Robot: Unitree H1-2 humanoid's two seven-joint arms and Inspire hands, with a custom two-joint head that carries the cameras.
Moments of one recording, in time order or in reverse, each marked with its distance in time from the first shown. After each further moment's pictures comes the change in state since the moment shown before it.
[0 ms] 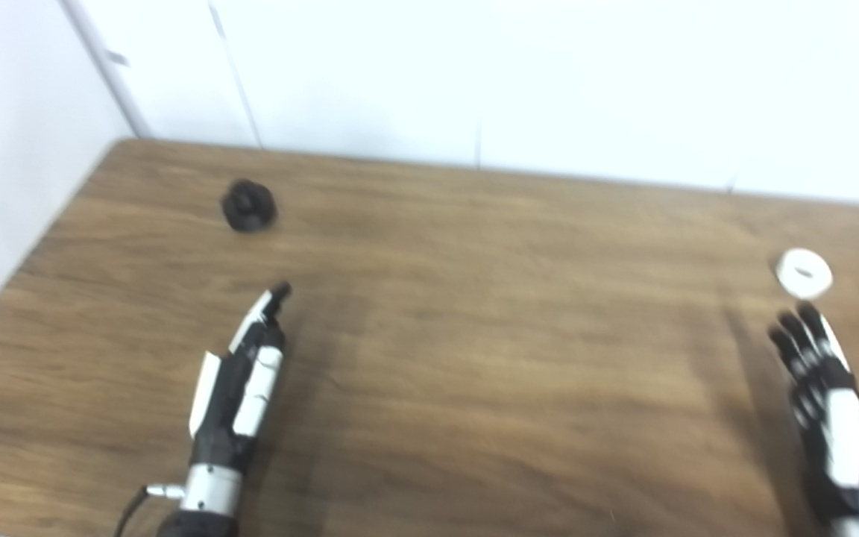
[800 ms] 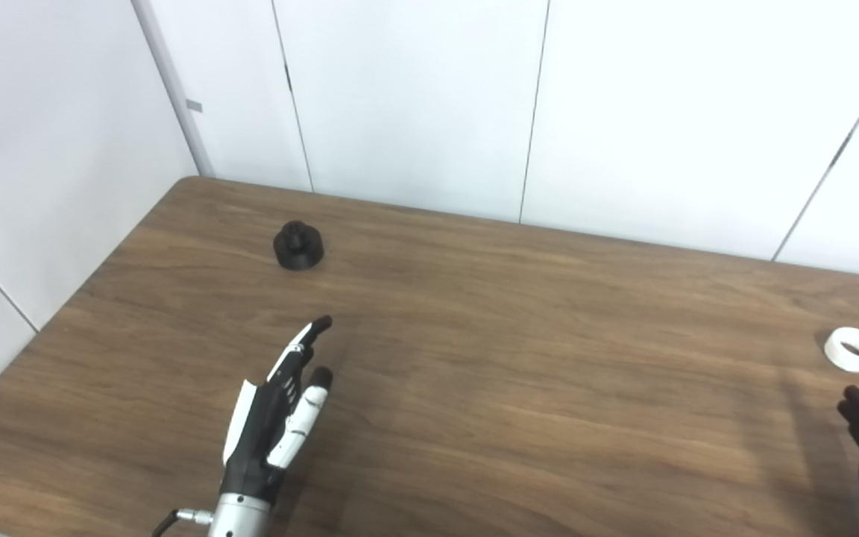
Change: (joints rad) left arm -0.004 -0.006 -0.018 0.030 0.033 -0.083 0.038; right arm -0.013 -0.015 0.001 0.036 -0.036 -0.057 -0.011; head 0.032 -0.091
